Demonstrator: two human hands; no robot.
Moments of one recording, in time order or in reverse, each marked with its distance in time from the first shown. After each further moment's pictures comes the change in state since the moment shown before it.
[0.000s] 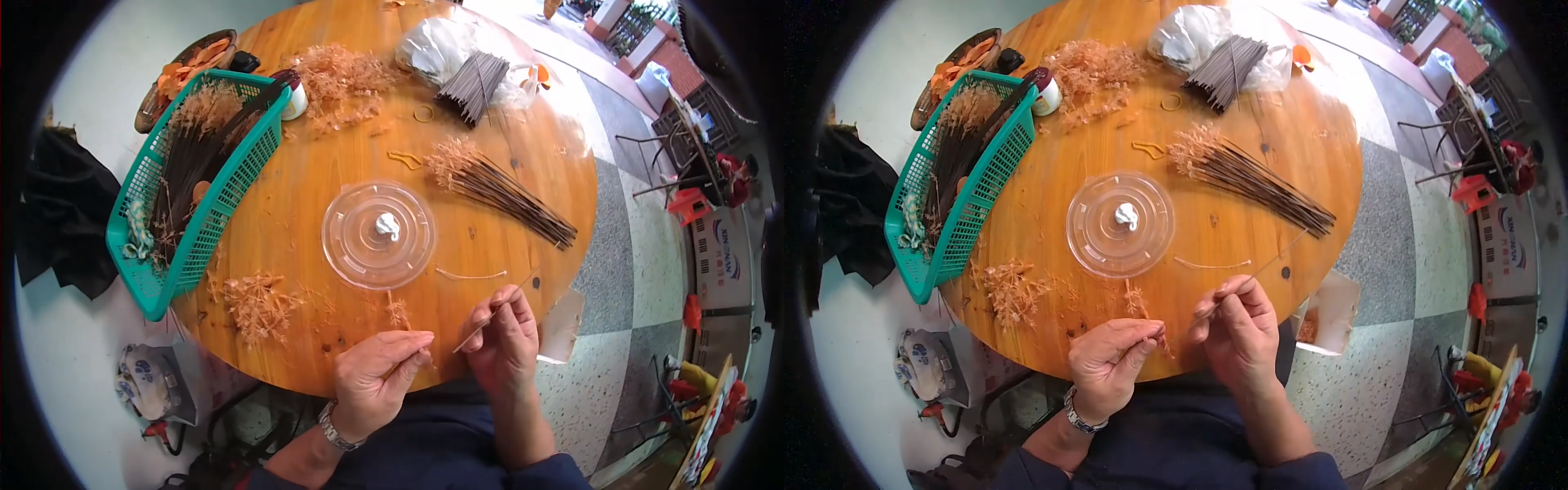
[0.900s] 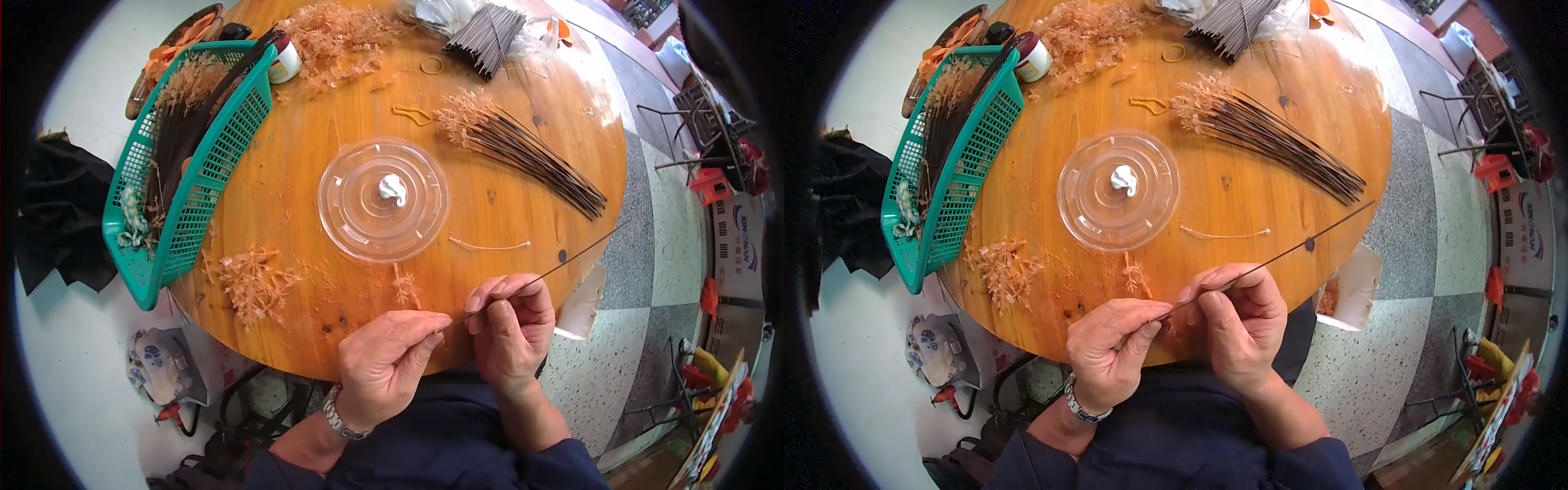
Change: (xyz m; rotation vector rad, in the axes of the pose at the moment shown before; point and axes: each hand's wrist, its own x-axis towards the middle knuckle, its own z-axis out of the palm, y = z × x) left_hand 0.006 0.001 0.003 0.129 -0.030 0.050; right_hand -0.004 0.021 0.007 -0.361 -0.020 -0.226
